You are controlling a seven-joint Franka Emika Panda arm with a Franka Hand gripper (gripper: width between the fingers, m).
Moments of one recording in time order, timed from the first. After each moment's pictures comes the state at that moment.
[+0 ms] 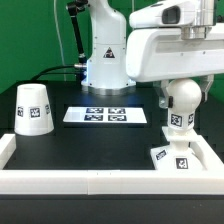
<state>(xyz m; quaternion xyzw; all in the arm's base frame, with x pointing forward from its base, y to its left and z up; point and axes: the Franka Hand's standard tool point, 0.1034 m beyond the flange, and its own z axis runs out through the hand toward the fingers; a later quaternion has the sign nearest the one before) 0.595 0.099 0.119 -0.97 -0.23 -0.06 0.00</state>
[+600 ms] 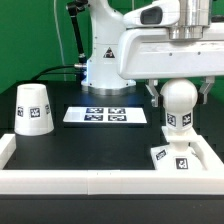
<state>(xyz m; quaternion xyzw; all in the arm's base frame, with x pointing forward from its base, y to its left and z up) 0.597 0.092 0.120 -1.00 -0.05 -0.06 0.01</state>
